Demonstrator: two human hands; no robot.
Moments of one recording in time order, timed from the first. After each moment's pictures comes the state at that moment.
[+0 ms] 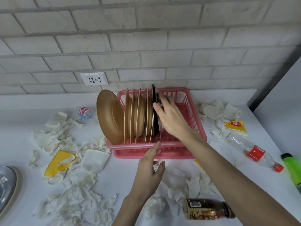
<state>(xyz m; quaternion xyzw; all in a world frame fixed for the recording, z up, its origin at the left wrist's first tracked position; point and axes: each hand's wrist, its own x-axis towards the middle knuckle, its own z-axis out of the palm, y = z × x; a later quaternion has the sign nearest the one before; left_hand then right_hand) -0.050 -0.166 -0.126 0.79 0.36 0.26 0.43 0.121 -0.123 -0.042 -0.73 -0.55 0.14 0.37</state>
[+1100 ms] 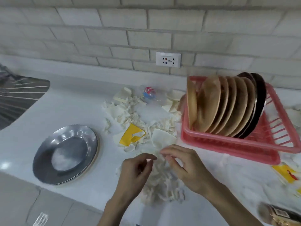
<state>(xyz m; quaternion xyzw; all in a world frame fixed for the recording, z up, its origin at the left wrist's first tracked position) -0.307 -0.106 -0.113 0.71 0.47 0.31 0.43 -0.116 -0.147 -0.087 -0.57 -0.65 0.32 0.38</state>
